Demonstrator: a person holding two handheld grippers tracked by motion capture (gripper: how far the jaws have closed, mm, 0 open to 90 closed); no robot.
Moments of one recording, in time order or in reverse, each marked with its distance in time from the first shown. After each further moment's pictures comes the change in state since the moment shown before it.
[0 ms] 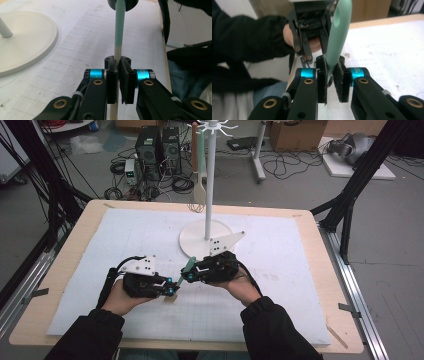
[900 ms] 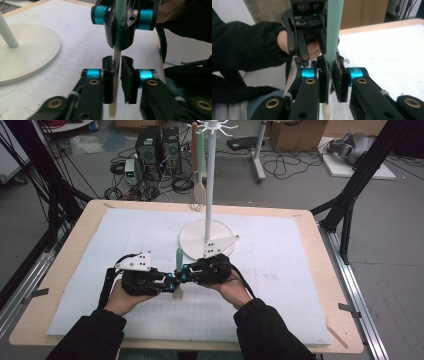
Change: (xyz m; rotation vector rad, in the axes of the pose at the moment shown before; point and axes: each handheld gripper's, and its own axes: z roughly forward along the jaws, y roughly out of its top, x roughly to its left) left arm 0.002 0.000 -0.004 -0.101 0.008 -0.052; right arm 0.001 -0.005 0.018 -0.025 -0.010 0.016
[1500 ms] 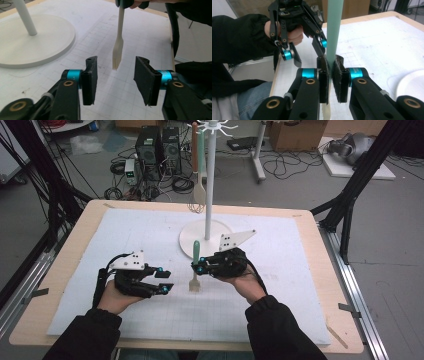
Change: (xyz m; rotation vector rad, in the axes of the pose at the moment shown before) left arm 0.004 -0.007 -0.016 0.037 0.091 -0.025; right arm -0.011 -0.003 -0.040 0.034 -0.113 0.018
